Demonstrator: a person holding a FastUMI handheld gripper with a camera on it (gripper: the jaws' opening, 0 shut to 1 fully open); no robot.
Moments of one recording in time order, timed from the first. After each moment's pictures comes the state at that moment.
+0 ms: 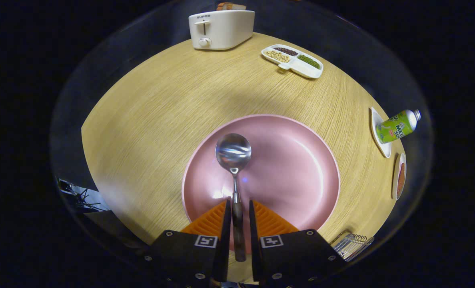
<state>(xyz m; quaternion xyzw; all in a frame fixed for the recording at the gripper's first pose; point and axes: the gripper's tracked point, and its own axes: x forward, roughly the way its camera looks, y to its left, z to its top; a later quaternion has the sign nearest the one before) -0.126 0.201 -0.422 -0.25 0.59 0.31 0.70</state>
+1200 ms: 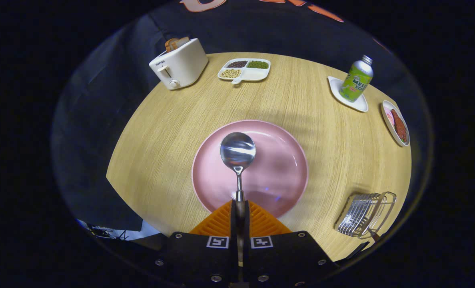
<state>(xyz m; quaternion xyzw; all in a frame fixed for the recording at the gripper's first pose) -0.131 0.157 -0.346 -0.07 0.59 0.24 0.76</state>
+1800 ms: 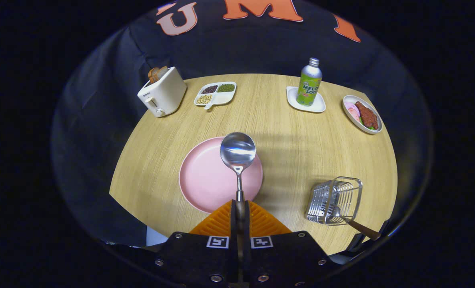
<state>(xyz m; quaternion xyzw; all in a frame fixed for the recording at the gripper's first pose) -0.115 0.080 -0.289 -0.03 0.56 0.18 0.81</state>
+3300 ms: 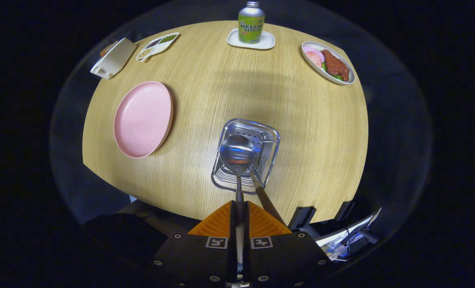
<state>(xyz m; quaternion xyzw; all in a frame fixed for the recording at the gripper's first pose) -0.132 -0.082 -0.313 -0.12 0.76 0.12 0.63</state>
